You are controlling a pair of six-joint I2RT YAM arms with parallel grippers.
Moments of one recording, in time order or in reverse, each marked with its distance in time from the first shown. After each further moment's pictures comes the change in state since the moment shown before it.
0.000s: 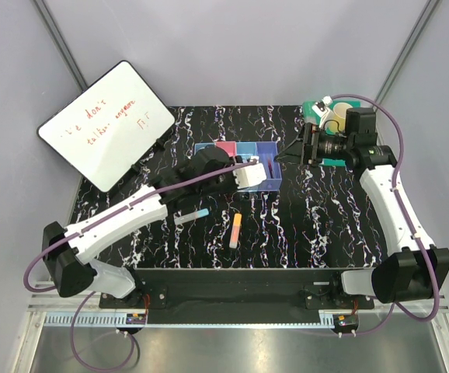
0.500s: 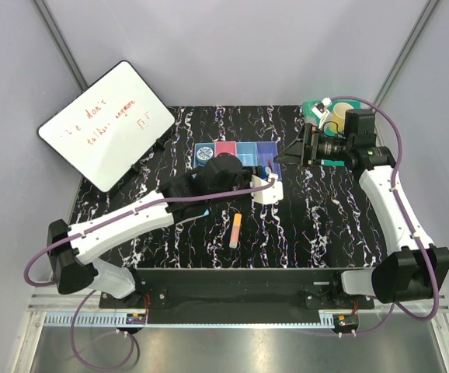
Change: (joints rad) left arm -0.128 0.013 0.048 0.077 0.031 0.131; right arm 0.000 0.000 -0.026 0.021 -0.034 0.052
